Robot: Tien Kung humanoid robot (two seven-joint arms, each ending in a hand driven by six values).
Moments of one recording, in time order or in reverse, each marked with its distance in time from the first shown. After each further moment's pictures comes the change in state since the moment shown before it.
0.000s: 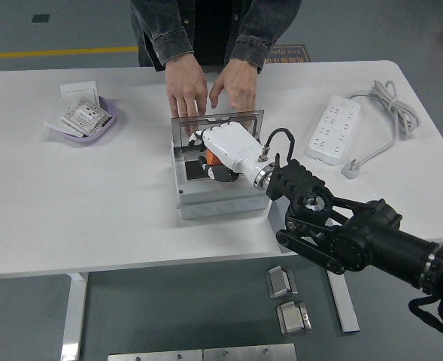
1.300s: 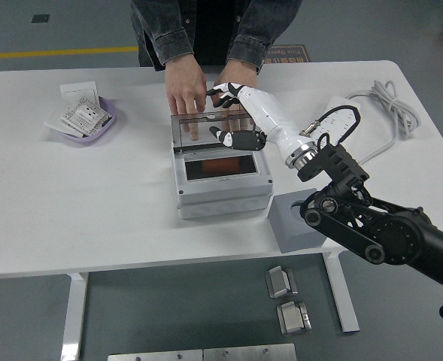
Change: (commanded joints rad) left arm 0.013 -0.009 -0.013 0.000 0.000 0.003 0.002; right arm -0.048 -0.145 0.189 0.253 0.348 -0.050 0.060
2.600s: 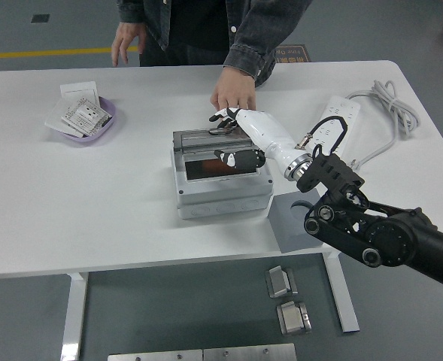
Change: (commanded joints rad) left arm -0.009 0.001 0.007 0.000 -0.005 -0.001 -0.006; right arm -0.018 -0.042 -0.127 -0.013 0.016 0.015 -0.010
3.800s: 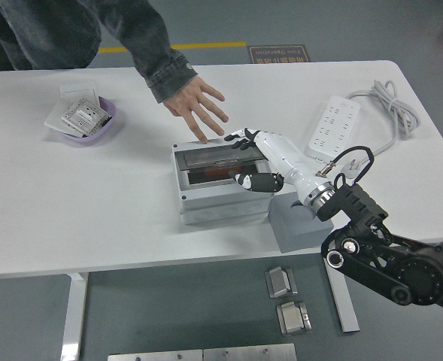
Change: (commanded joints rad) left arm 0.009 -0.004 0.003 0.000 -0.015 0.001 -0.001; right arm -0.198 -0.094 0.130 0.197 -0.061 -0.029 -0.026
